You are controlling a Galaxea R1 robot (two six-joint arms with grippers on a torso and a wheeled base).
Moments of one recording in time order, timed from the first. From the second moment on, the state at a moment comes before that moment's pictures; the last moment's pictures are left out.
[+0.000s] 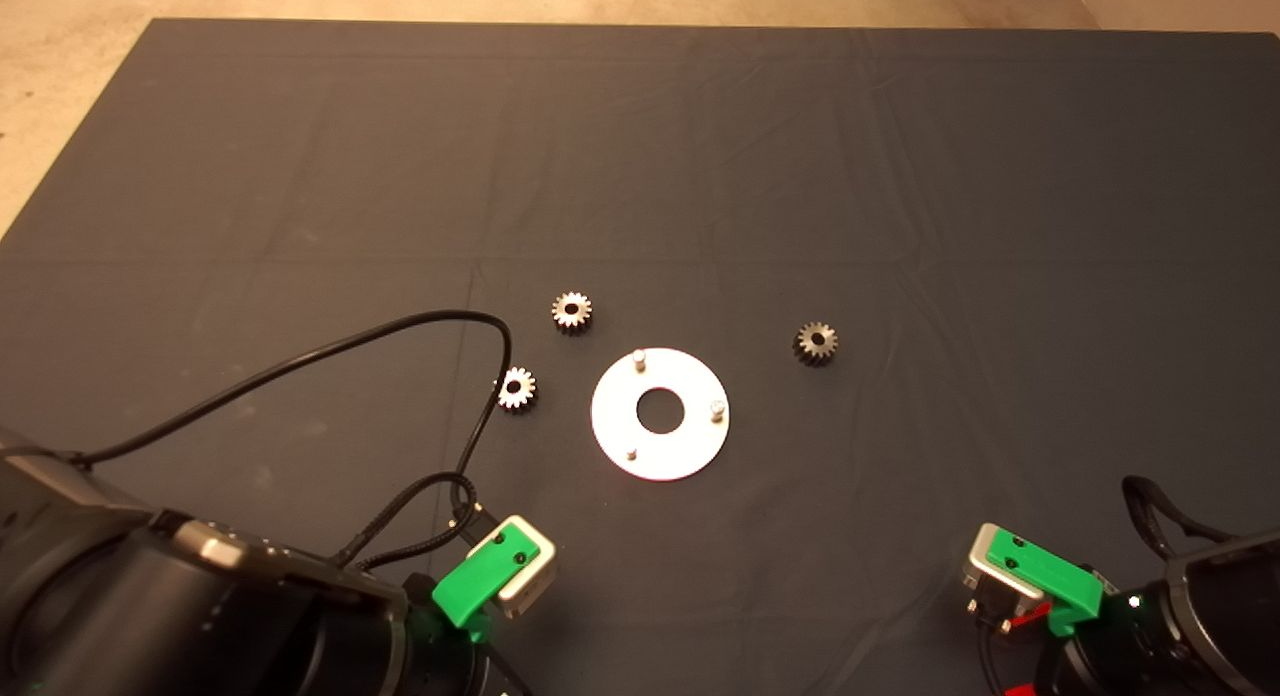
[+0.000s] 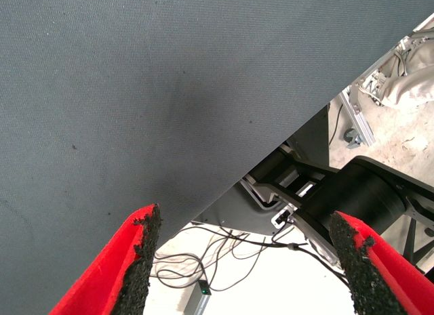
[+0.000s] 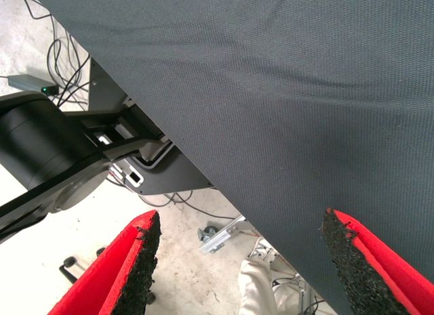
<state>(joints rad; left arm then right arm) -0.08 2.34 -0.31 0.62 1.48 -1.32 -0.03 1.97 -0.35 -0.54 -1.33 0.90</state>
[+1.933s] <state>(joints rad) -0.10 2.42 -0.31 0.62 1.48 -1.35 0.33 1.98 -0.55 -0.53 -1.20 0.90</state>
